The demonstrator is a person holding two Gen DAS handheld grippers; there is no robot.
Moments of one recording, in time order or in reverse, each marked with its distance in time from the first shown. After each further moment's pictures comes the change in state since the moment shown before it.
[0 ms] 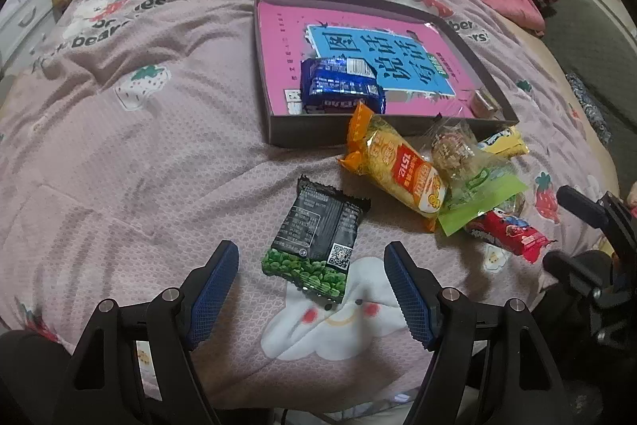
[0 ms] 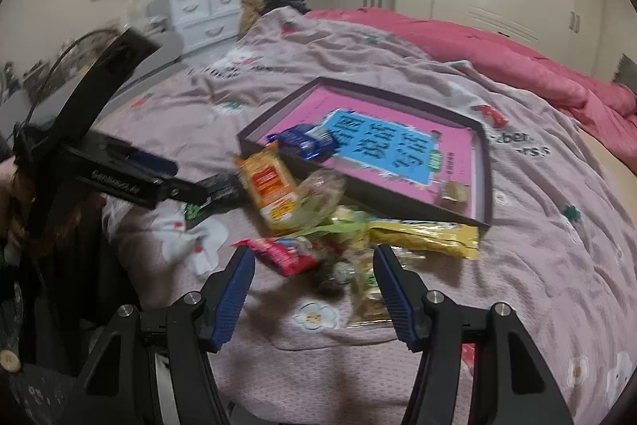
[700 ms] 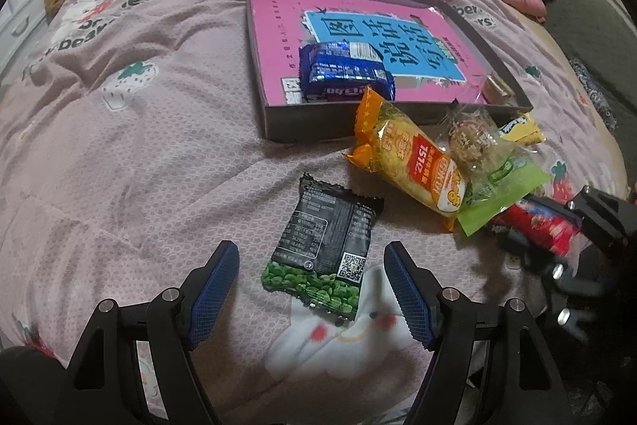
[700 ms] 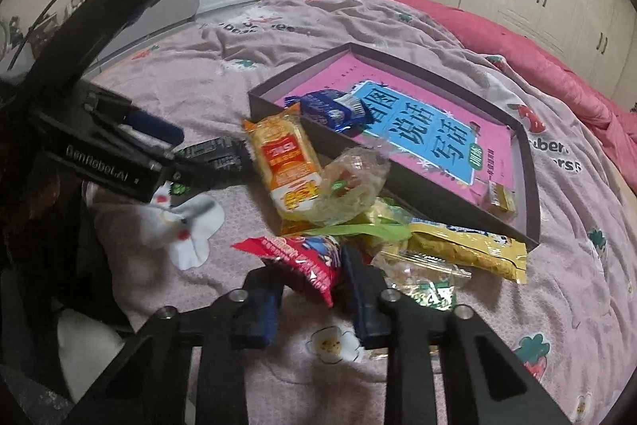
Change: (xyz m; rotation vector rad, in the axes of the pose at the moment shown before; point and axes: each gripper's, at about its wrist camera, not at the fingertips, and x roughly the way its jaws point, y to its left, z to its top) left arm 0.023 -0.002 0.004 0.039 0.023 0.022; right arm 0.053 0.010 0.004 -0.065 0.077 -0.007
